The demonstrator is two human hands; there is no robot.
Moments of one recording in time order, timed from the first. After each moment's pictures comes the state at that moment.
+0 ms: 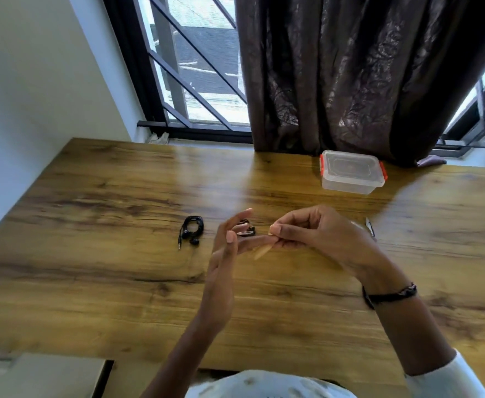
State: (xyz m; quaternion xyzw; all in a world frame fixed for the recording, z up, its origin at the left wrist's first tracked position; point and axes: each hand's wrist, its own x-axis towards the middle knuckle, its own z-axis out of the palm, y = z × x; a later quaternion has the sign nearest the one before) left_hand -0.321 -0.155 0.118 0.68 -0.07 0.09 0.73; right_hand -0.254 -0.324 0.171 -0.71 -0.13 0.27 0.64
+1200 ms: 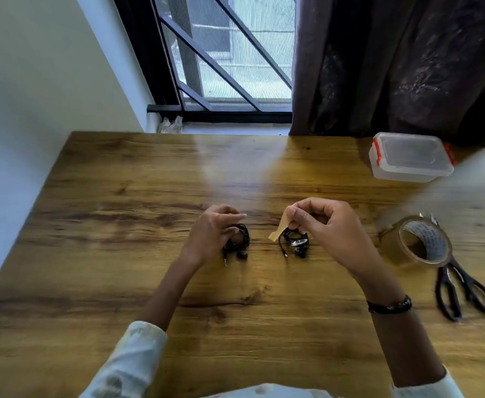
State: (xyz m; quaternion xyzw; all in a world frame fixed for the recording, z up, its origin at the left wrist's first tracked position) left_hand -0.169 0.016 0.025 0.93 -0.13 -0.02 0.34; right_hand -0.201 -0.213 0.129 -0.82 -0.02 0.09 0.57
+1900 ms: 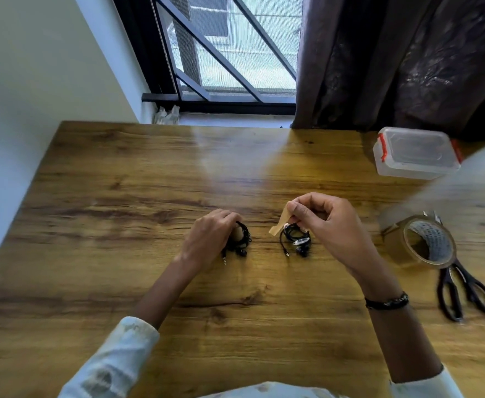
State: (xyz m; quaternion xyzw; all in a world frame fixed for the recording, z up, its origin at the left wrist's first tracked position) left_hand -0.169 0.019 0.014 0.93 -0.26 0.07 0.23; right_hand -0.191 -0.208 0.122 -0.82 0.01 0.10 0.56
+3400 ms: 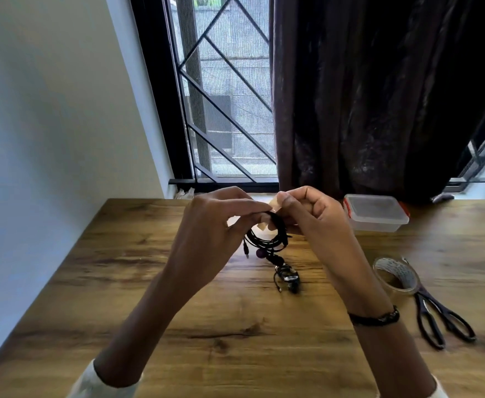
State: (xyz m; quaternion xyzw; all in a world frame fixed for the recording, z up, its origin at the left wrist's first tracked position) left_hand -0.271 -0.011 0.242 0.83 -0.28 0.27 0.40; right_hand -0.264 -0.181 0.232 -0.69 -0.06 -0.05 0.72
